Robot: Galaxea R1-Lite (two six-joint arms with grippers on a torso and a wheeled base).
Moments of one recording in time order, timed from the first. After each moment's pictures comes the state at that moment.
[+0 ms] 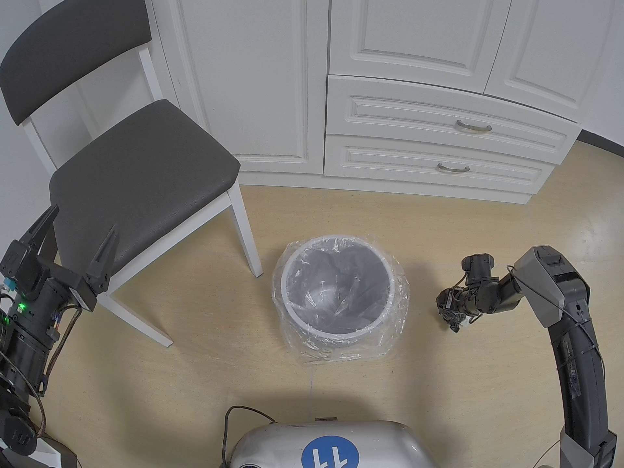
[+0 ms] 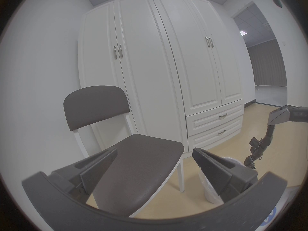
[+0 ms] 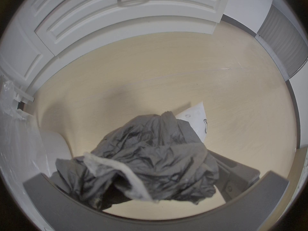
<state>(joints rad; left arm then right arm) -0.24 1.34 -0.10 -1.53 0.10 0.30 0.02 2.81 -1.71 -0.31 -0.12 0.30</state>
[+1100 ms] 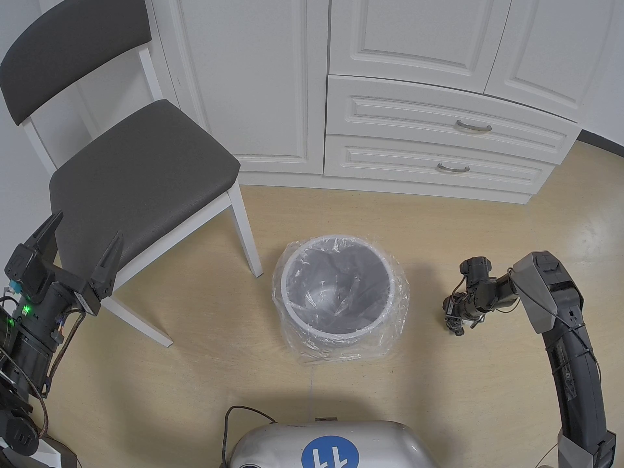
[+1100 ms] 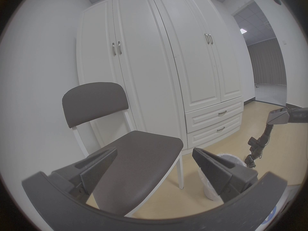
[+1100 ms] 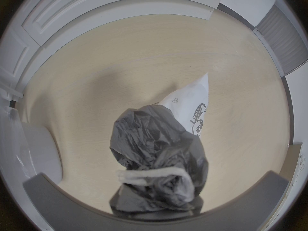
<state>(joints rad) -0.24 1.36 -0.09 -1.53 0.10 0.30 0.00 2.89 -1.89 -0.07 -0.14 0.32</state>
